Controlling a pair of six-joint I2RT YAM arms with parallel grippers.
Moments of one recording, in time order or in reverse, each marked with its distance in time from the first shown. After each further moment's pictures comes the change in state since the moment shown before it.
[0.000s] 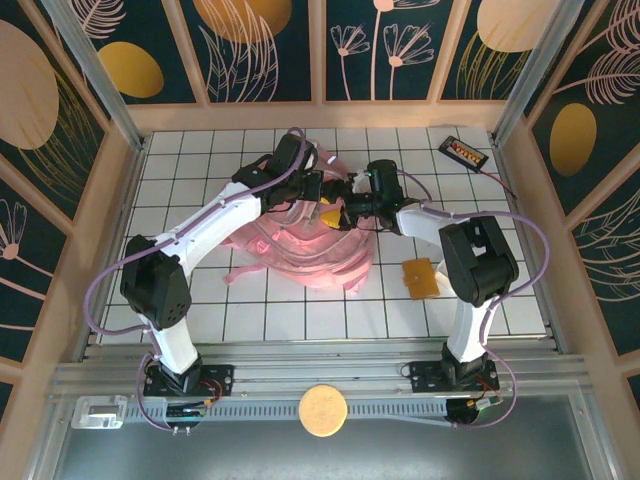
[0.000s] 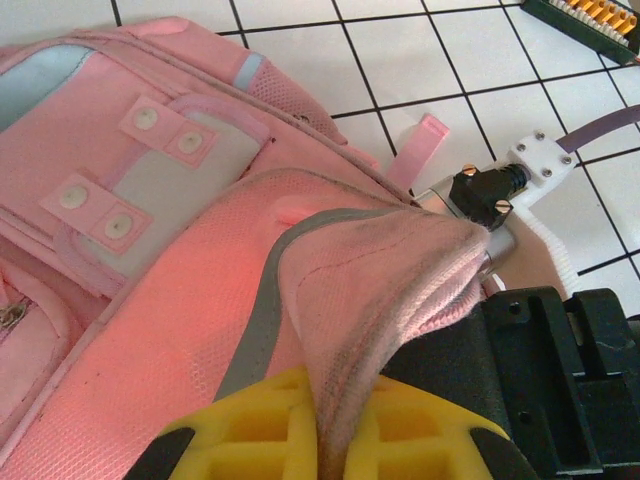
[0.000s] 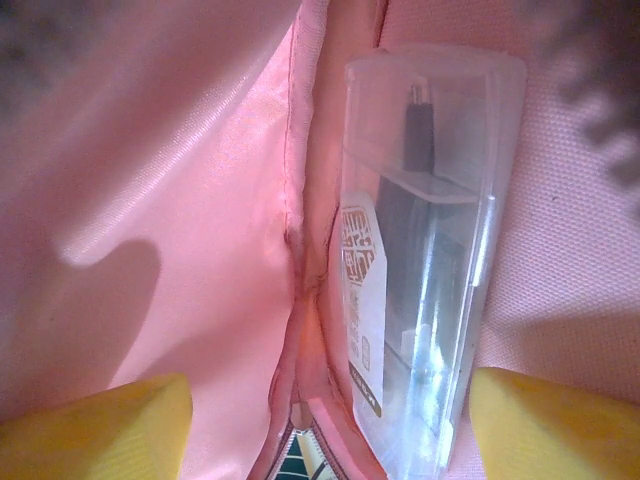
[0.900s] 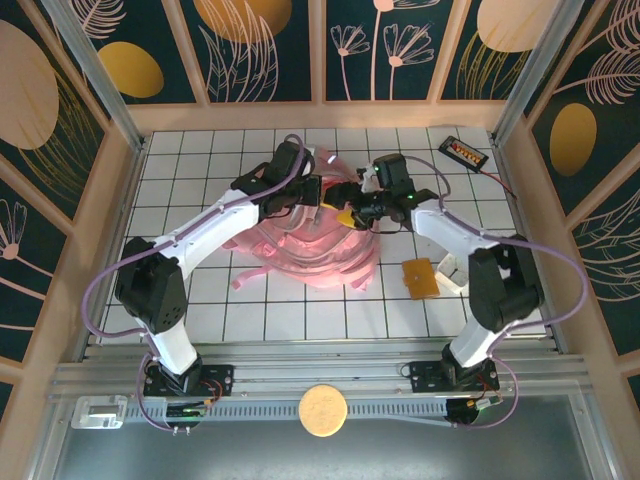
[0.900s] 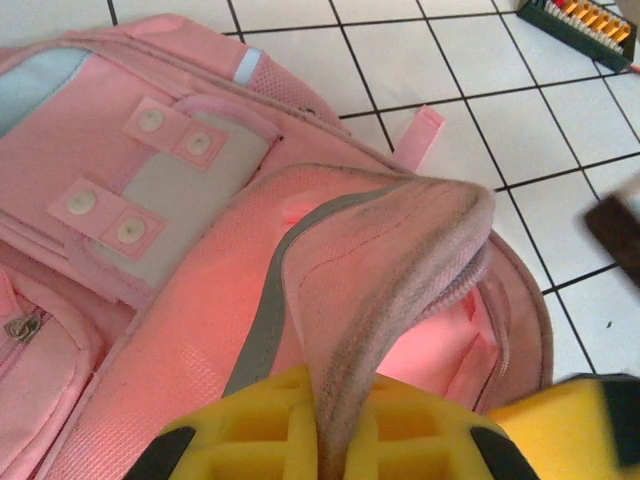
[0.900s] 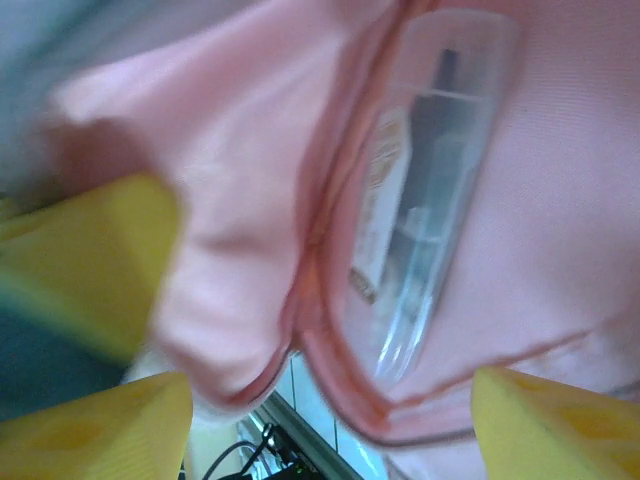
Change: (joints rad) left arm 0.009 -0.033 -0.121 0.117 0.002 -0.002; right arm 0.006 -0.246 0.036 -0.464 0.181 -0.367
